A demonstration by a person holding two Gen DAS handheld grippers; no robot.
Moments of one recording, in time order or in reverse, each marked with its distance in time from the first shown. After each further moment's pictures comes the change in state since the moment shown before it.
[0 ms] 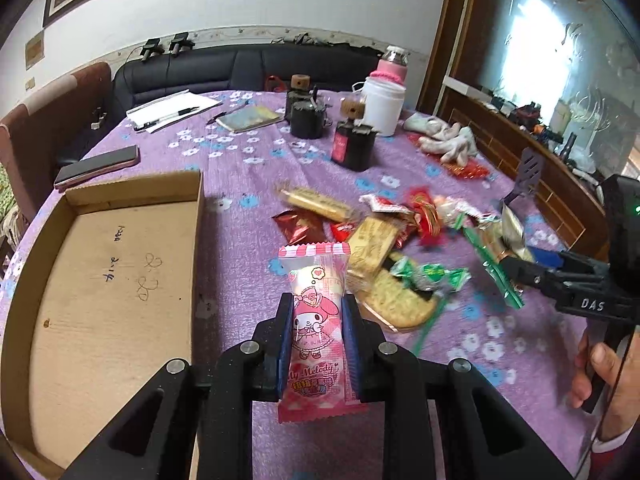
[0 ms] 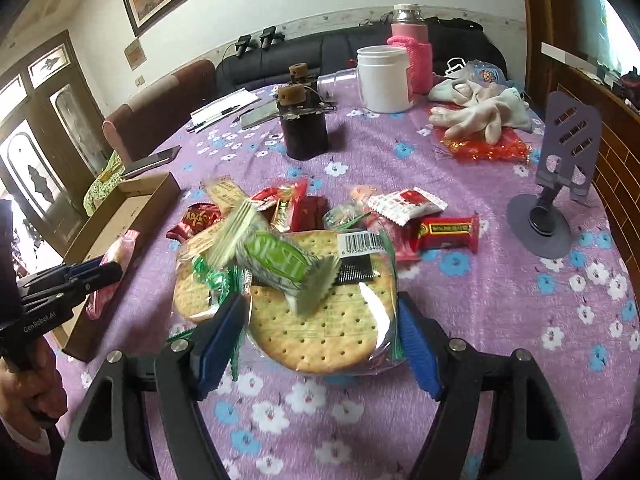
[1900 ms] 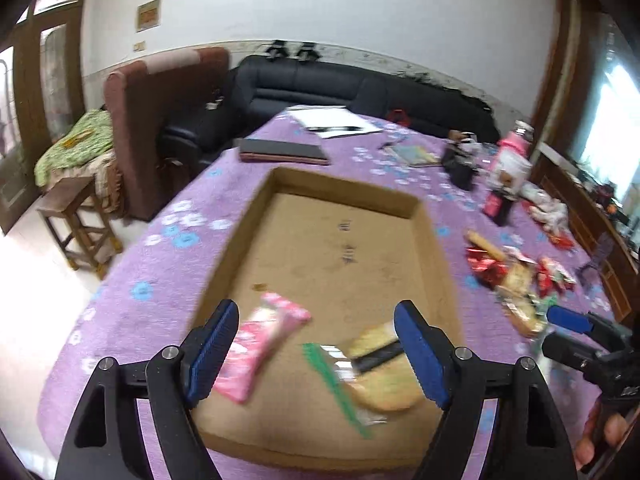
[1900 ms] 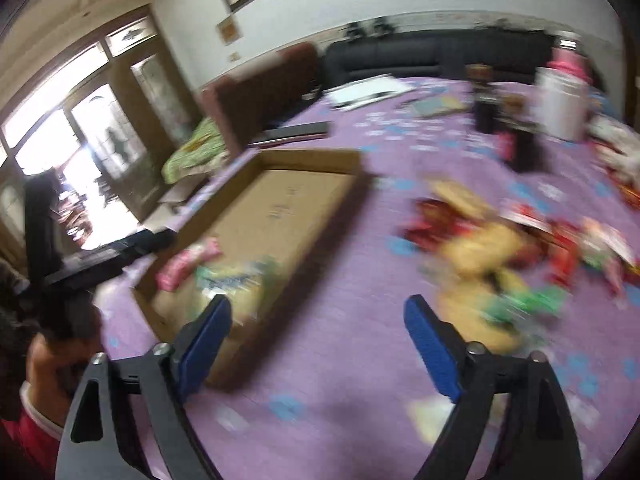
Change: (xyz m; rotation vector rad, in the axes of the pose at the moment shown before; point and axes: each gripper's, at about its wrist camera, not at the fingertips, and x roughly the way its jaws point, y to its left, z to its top) left arm -0.089 0.147 -0.035 -0.232 -0.096 0.238; right arm 0.018 0.158 -0.007 -0.153 0.025 0.247
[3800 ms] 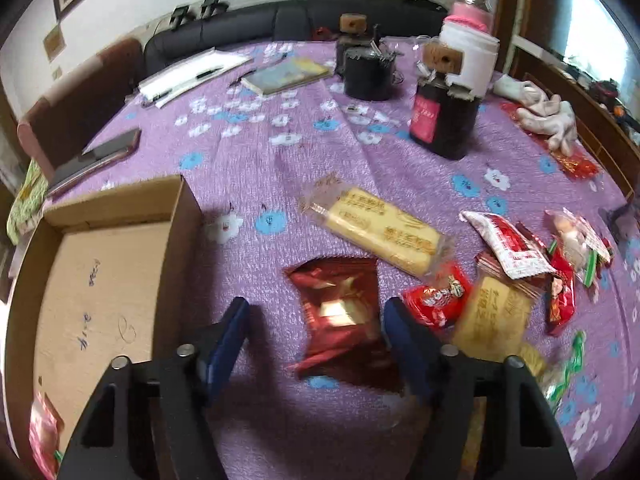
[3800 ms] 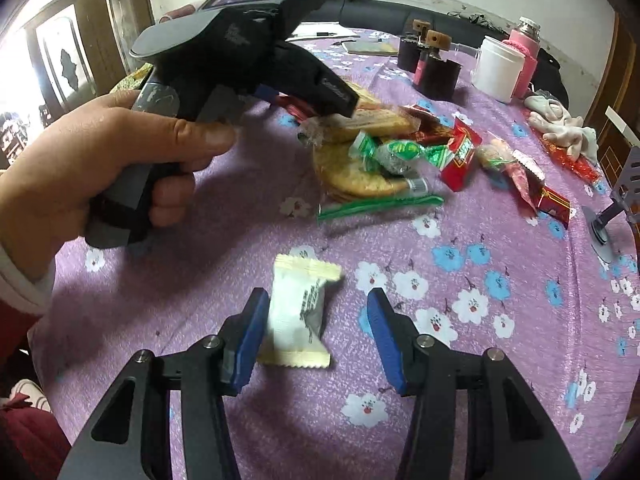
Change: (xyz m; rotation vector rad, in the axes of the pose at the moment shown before) left arm 0.175 -0.200 0.029 0.251 0.232 0.034; right arm -0.010 -0.039 -0.075 -0.161 0.185 -0.254
